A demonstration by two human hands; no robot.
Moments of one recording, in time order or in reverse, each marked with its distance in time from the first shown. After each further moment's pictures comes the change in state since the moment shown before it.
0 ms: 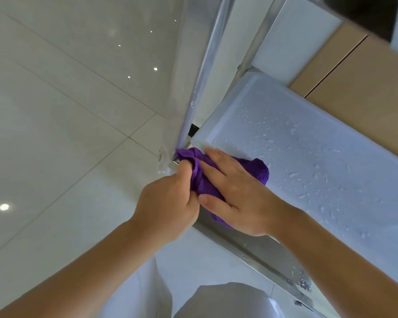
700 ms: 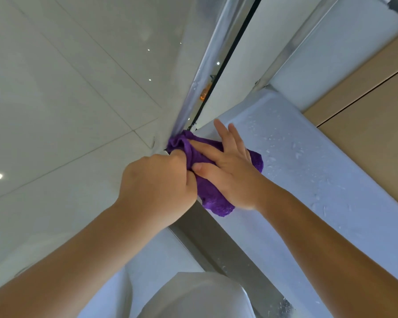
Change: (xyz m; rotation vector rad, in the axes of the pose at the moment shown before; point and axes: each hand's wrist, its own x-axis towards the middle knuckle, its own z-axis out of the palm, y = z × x) left_hand 0.015 0.027 -0.001 0.341 0.233 -0.249; right_hand 0.045 0.023 -0.020 0.117 0.000 0.057
